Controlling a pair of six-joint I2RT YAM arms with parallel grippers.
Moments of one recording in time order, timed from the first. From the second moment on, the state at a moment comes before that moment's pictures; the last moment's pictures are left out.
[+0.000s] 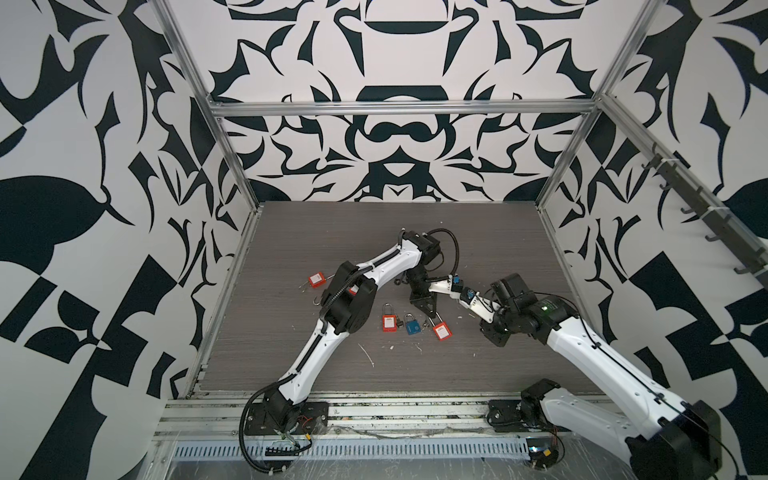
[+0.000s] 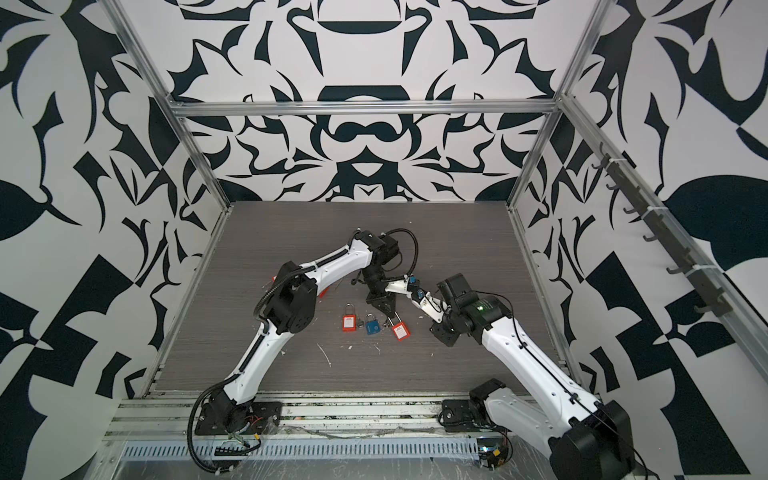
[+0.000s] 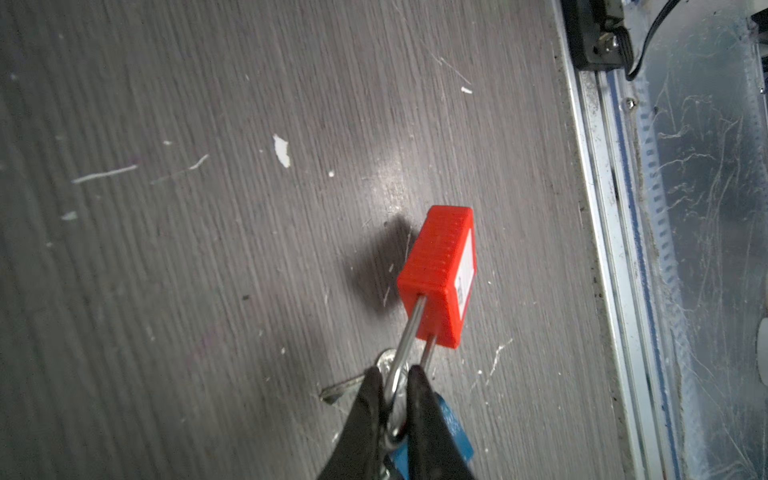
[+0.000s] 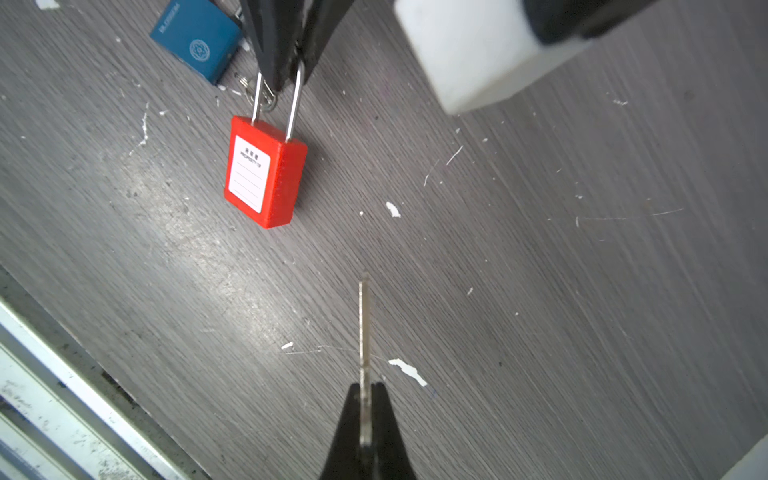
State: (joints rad) left arm -0.80 2.48 2.17 -1.38 0.66 1.02; right arm 0.43 1.01 0.75 -0.92 -0.07 -0.45
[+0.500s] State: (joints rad) left arm -0.79 2.49 2.21 -1.21 0.65 0.92; right arm 0.43 1.06 0.87 -0.96 -0.09 -0.41
